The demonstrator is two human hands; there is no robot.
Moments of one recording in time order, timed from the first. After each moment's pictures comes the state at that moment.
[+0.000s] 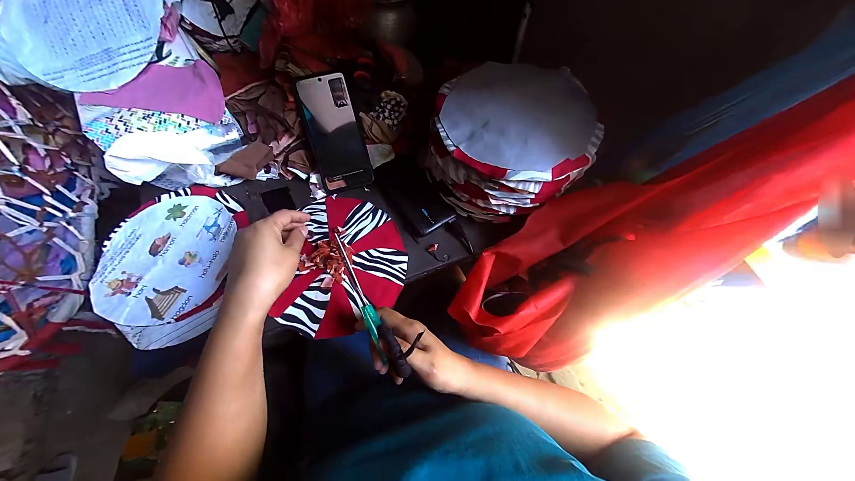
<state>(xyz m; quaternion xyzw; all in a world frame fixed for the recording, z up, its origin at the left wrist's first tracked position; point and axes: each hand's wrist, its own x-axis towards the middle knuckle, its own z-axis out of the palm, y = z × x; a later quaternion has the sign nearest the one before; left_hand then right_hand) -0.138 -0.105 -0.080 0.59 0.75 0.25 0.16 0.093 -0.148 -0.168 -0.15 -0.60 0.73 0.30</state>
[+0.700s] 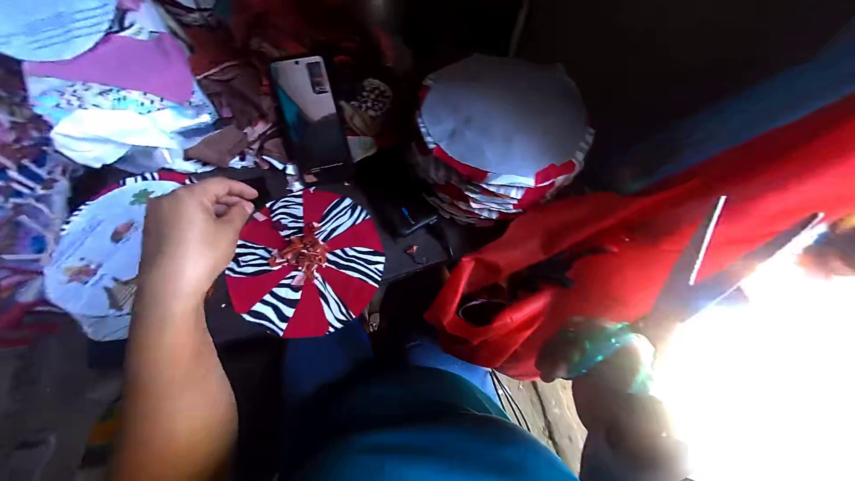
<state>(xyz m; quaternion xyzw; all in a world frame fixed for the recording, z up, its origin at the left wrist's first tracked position) -0.143 -0.102 -0.046 0.58 0.77 0.23 0.08 0.259 -0.162 -0.132 -0.30 -0.65 0.44 0.54</state>
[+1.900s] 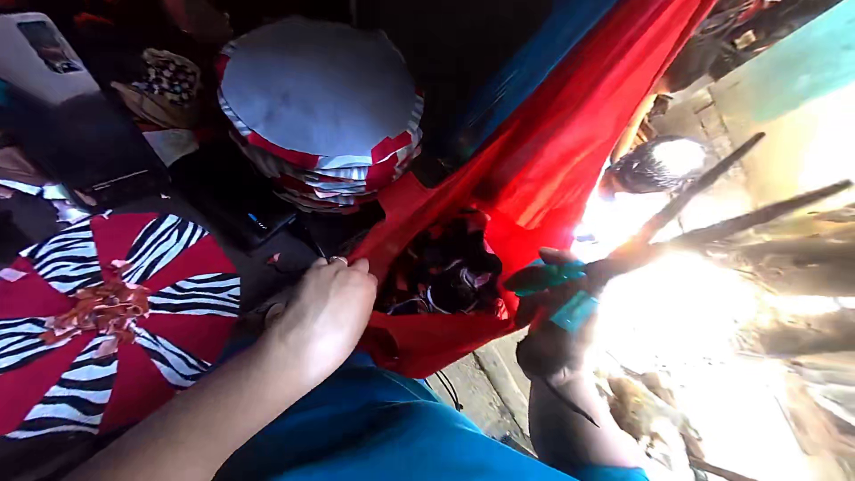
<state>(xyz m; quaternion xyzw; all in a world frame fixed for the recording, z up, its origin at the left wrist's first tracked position) 0.077 -0.095 -0.101 0.89 0.43 -0.05 0.13 0.333 -0.162 -0.125 -0.46 -0.74 0.03 0.49</state>
